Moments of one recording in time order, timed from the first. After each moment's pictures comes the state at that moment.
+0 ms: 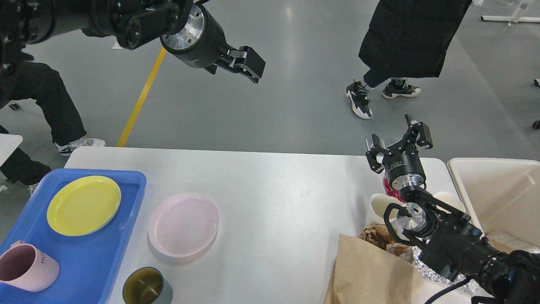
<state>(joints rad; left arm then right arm) -2.29 -0.06 1.47 -1.00 -0.06 -0.58 -0.37 0.68 -0.15 0.46 0.50 0.25 0.24 0.66</state>
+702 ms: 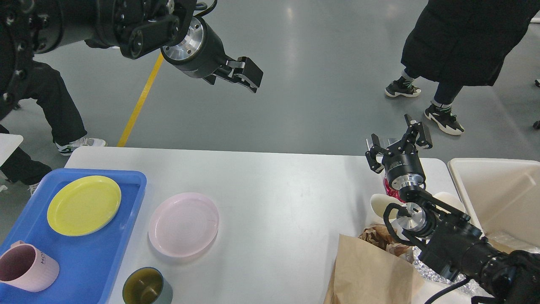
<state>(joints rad) -2.26 -0.06 1.44 -1.02 -0.07 -0.61 -0.38 0.68 -0.15 0.46 0.50 0.25 0.24 0.66</state>
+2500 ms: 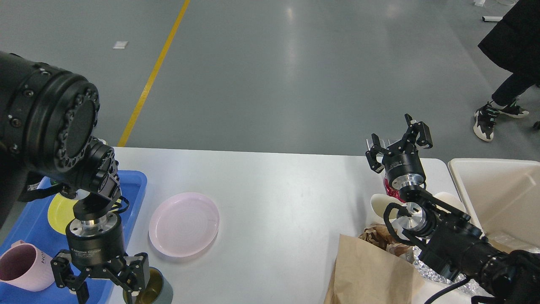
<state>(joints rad) -1.86 -0.07 1.71 -1.50 0.02 -0.79 -0.32 0.68 -0.15 0.46 0.50 0.25 0.24 0.66</state>
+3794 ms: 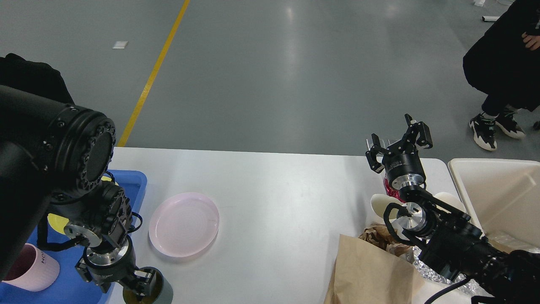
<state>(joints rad) -1.69 -0.09 1.65 -1.52 0.00 -0.31 -0.16 0.68 -0.15 0.46 0.50 0.25 0.24 0.66</state>
